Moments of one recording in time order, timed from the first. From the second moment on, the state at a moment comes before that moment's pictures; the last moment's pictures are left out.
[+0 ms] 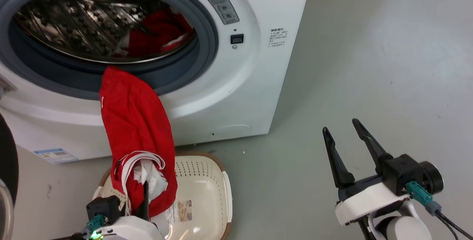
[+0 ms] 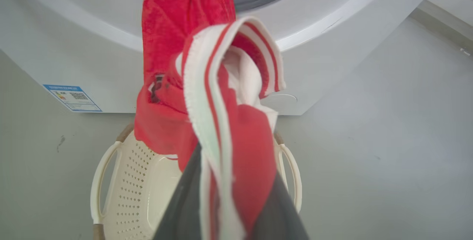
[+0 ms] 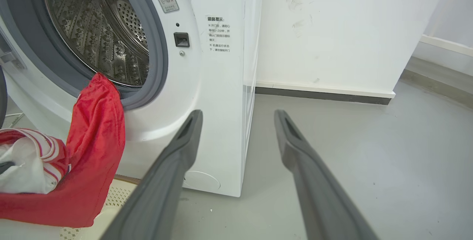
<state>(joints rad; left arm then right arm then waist) -0.03 0.19 -0.16 0.34 -0.40 0.05 -0.18 -0.08 -0.05 0.15 0.03 0.04 0.13 -0.14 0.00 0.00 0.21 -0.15</state>
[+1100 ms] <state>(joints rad) -0.57 0.26 -0.12 1.22 -0.46 -0.04 -0.21 -0.25 -0.05 0.22 0.01 0.07 0.13 -0.21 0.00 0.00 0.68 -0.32</state>
